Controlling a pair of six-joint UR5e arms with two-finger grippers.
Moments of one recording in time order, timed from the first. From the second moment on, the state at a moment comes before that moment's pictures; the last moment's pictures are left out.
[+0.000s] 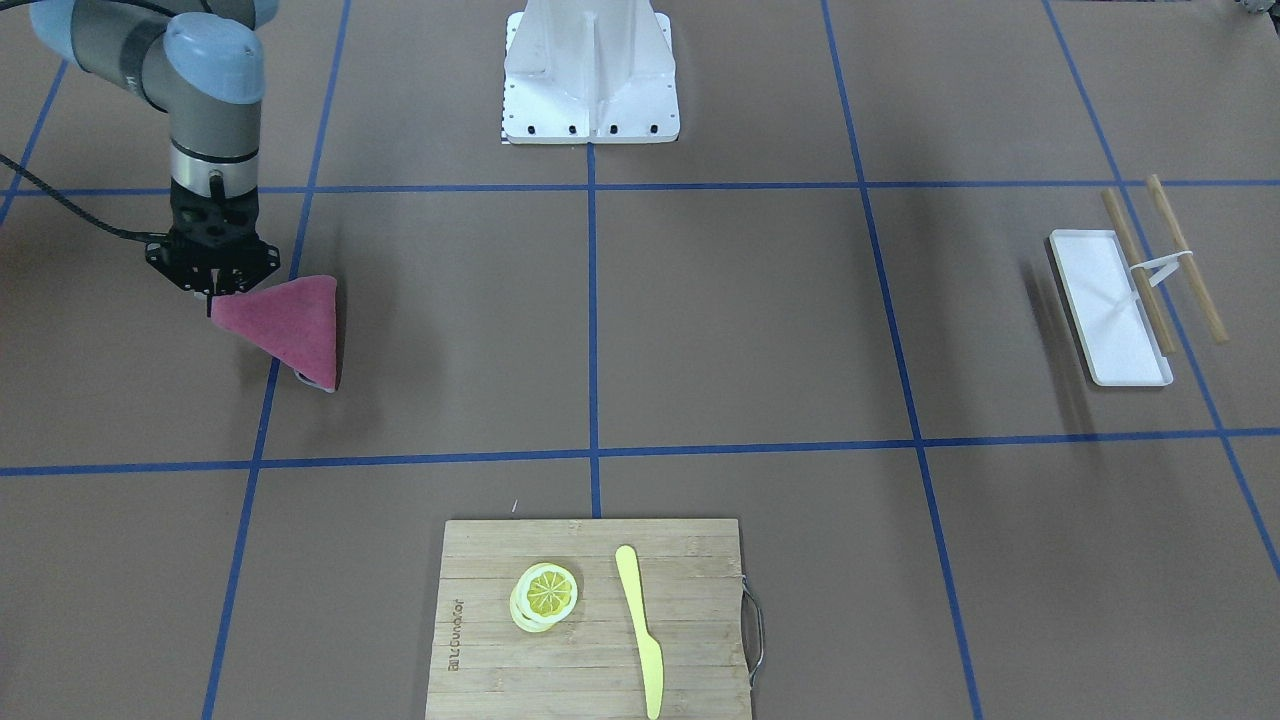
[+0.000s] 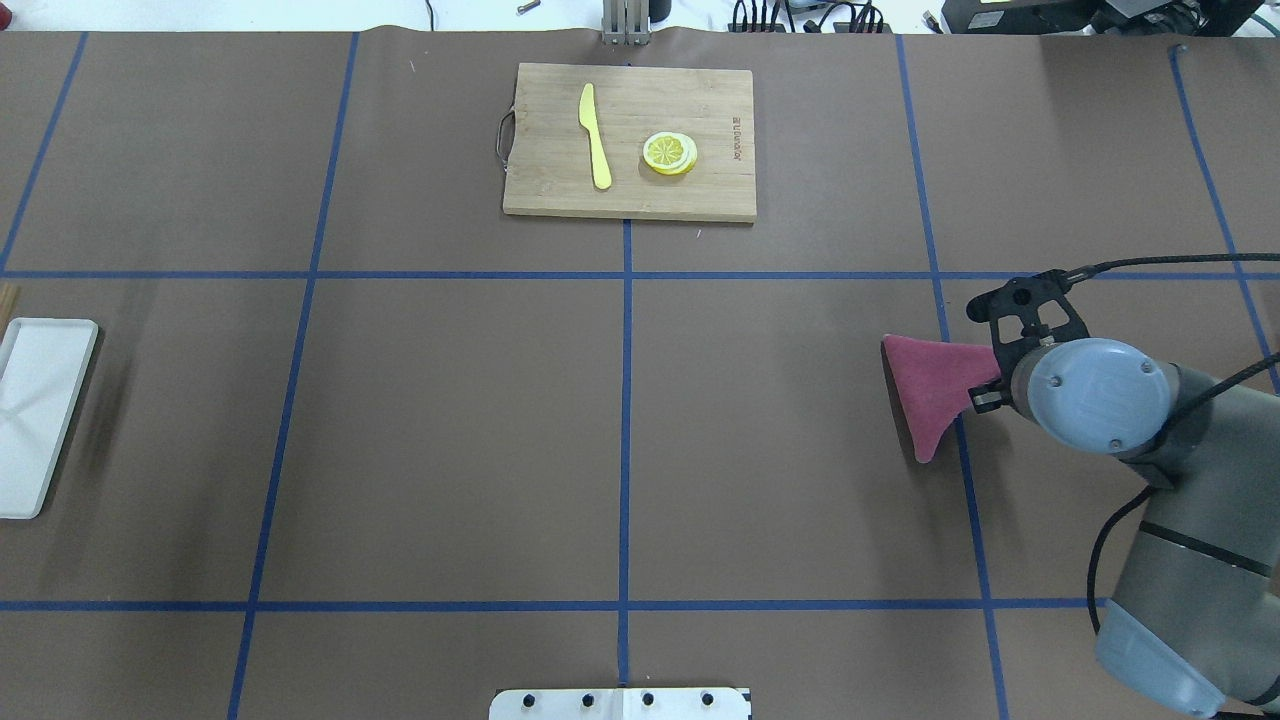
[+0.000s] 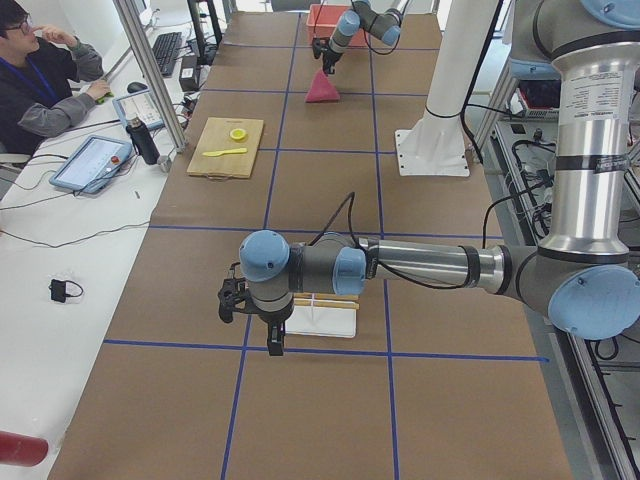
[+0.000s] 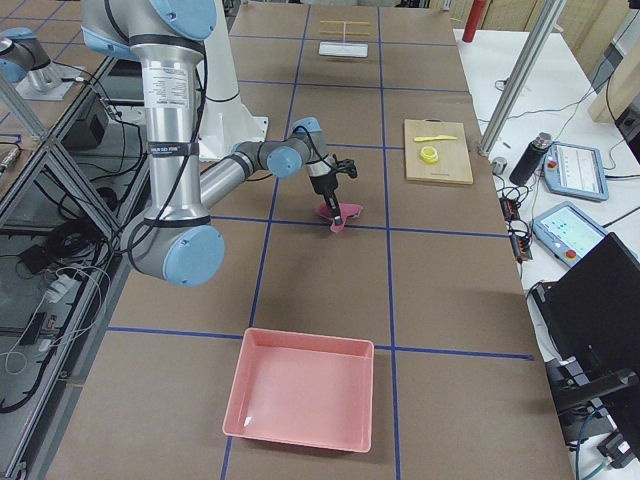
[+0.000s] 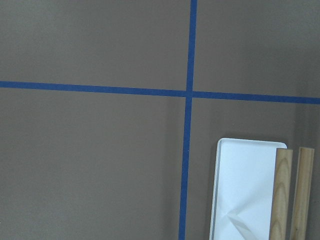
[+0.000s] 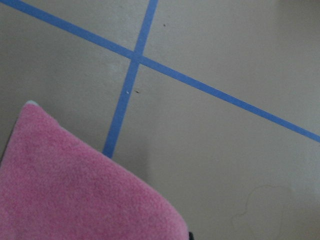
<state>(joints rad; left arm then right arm) -1.58 -1.54 -1.67 -1.54 -2.37 -0.06 0.55 -1.57 2.03 -1.53 1.46 0.85</state>
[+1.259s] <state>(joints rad) -1.58 -1.55 -1.67 -1.54 -2.37 -0.08 0.31 -0.71 1.54 -1.75 1.44 1.41</state>
